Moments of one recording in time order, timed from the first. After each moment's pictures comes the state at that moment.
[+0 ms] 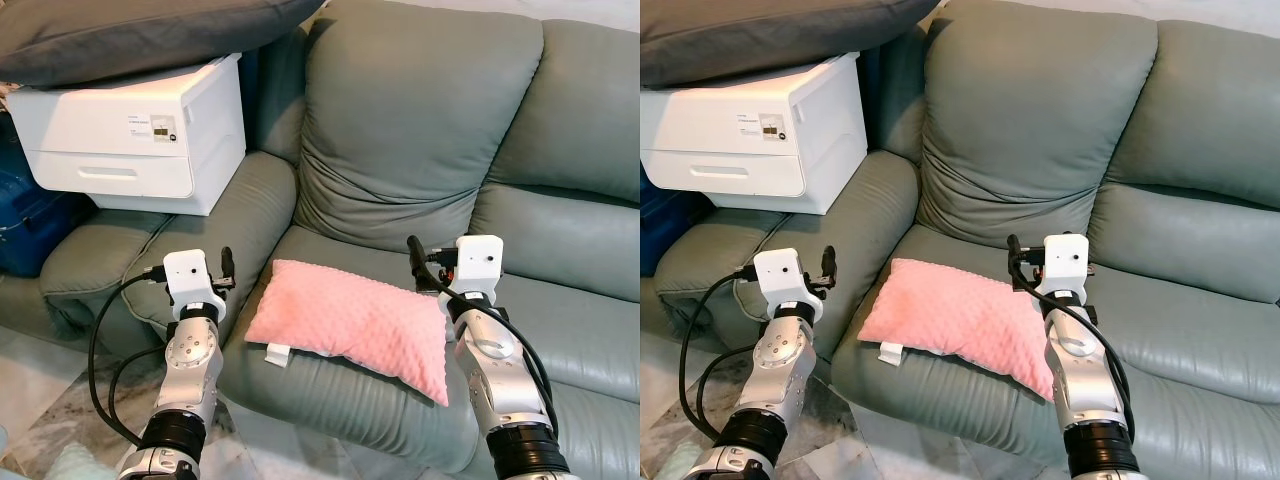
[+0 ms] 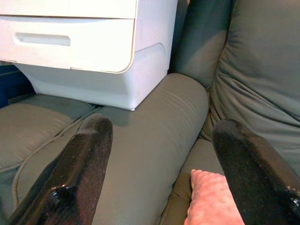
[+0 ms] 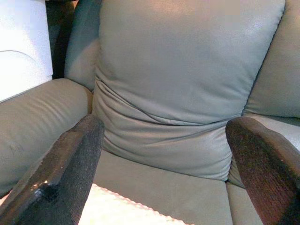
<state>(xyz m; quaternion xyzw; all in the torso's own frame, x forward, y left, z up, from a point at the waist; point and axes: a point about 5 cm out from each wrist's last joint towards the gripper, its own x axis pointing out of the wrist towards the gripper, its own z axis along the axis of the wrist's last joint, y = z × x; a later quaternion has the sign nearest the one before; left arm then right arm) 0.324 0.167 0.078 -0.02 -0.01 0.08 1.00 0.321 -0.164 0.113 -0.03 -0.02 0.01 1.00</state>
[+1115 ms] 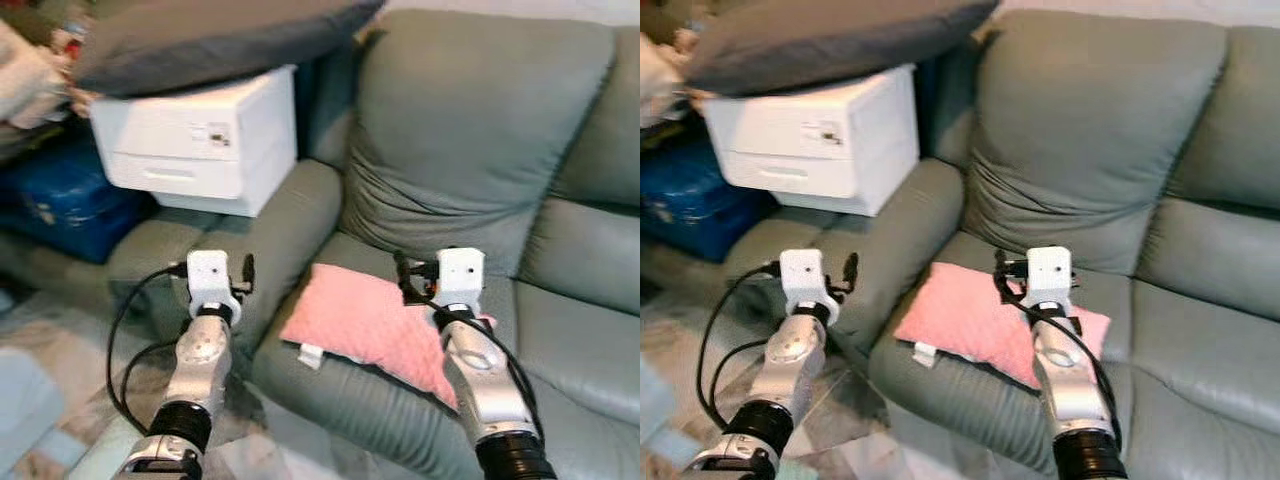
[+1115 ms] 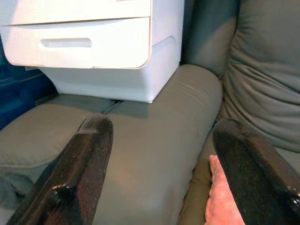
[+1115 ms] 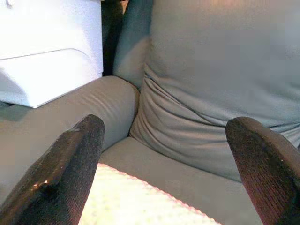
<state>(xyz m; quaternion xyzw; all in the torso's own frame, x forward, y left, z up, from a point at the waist) 0.330 0.148 0.069 -0.01 0.03 0.01 1.00 0.315 -0.153 0.097 -0.04 0.00 0.02 1.00</state>
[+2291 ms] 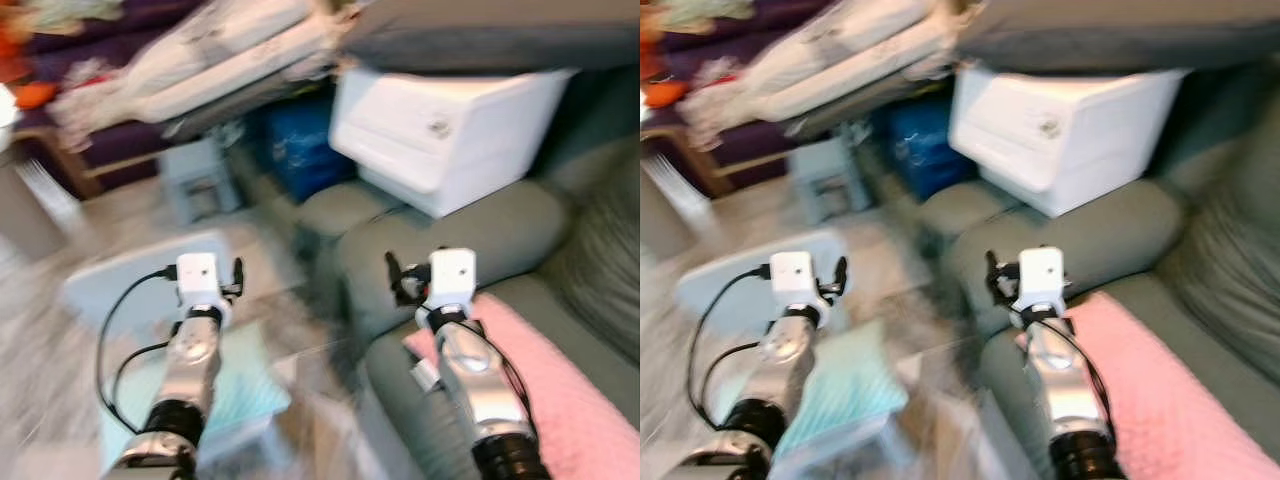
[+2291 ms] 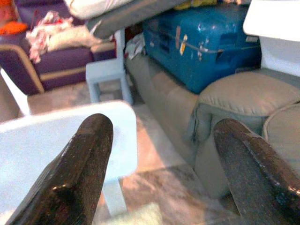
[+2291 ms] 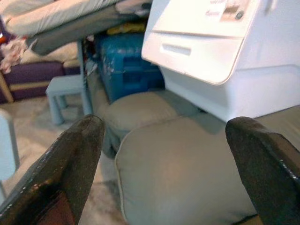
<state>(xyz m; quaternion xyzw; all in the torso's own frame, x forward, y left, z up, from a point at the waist) 0.330 0.156 0.064 -0.01 0.05 0.02 1.00 0.313 -0.146 0.095 -0.04 0.00 0.04 1.00</state>
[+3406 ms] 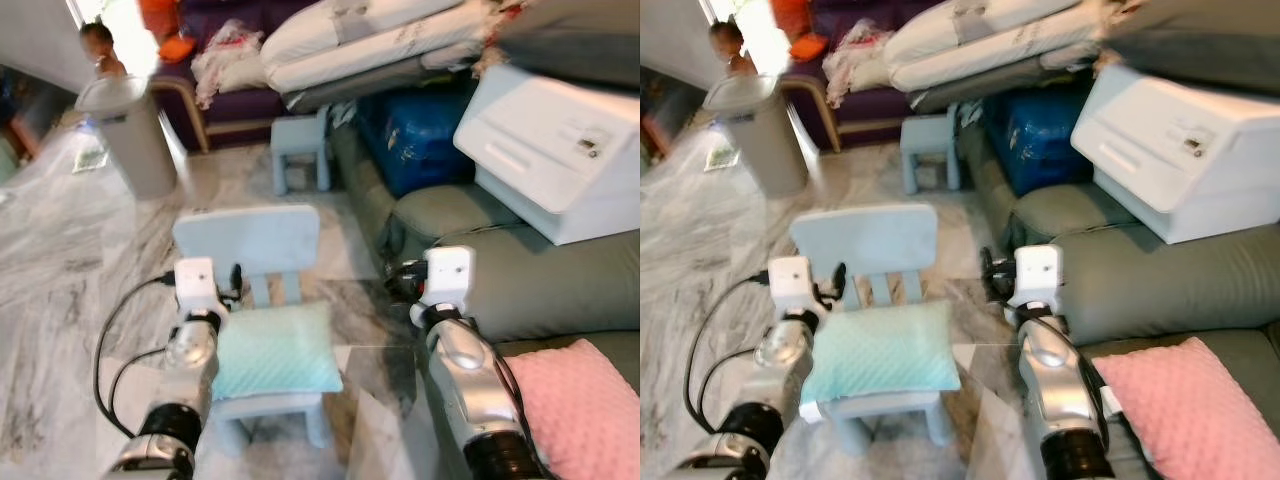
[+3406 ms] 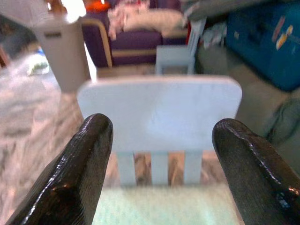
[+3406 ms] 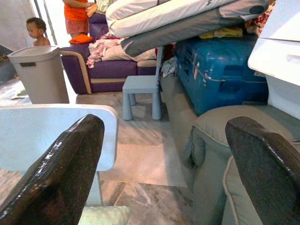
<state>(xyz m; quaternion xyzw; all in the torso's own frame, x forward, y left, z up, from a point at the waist) 0.331 0.165 0.065 -0.01 0.05 0.03 1.00 0.315 -0.135 0.099 -0.02 -0.01 0.05 1.00</state>
